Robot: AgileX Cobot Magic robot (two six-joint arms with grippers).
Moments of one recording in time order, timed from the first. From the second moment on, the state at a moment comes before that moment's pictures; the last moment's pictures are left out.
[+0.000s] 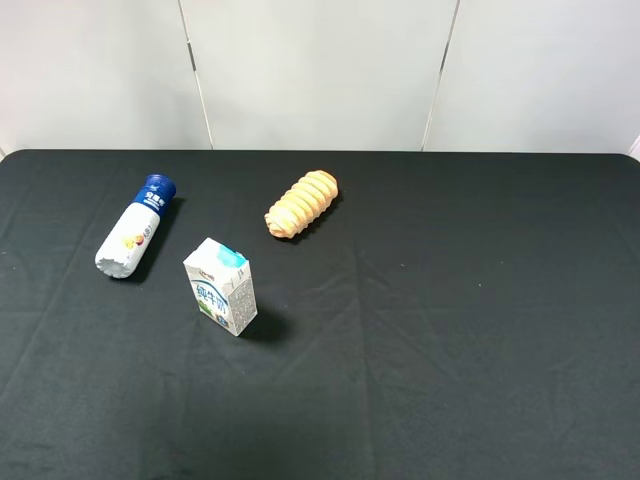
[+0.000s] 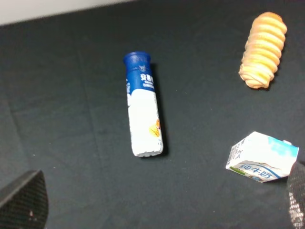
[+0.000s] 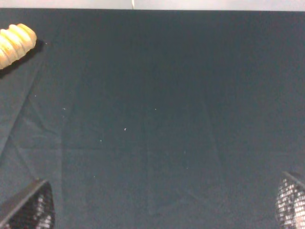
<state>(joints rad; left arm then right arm) -0.01 0.95 -1.29 -0.13 1.13 0.21 0.10 -0.01 -0.50 0.02 1.05 0.04</state>
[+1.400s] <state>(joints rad) -0.01 0.00 -0.49 -0.06 1.06 0.05 0.10 -0.01 -0.50 0.02 1.05 0.04</state>
